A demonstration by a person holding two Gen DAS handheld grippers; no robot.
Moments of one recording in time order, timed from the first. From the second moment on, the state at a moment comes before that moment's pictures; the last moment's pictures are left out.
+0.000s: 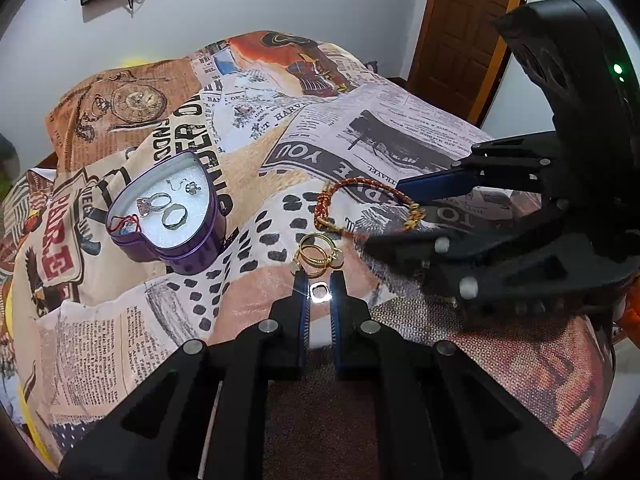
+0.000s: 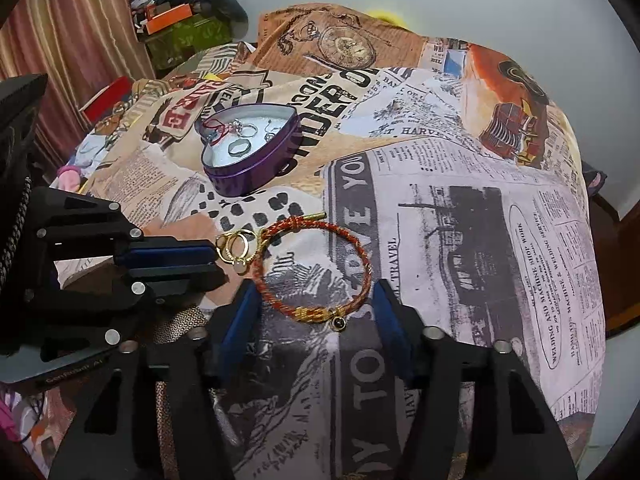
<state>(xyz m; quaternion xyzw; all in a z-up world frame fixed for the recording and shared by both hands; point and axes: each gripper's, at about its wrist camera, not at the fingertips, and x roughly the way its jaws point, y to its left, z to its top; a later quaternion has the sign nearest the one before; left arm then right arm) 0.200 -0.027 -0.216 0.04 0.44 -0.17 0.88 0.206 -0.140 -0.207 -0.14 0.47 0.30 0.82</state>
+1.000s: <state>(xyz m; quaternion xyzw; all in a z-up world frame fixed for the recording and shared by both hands) 0.164 0.037 -0.149 -0.02 0.37 -0.11 0.92 0.190 -0.120 -0.136 -0.10 0.41 0.25 0.87</state>
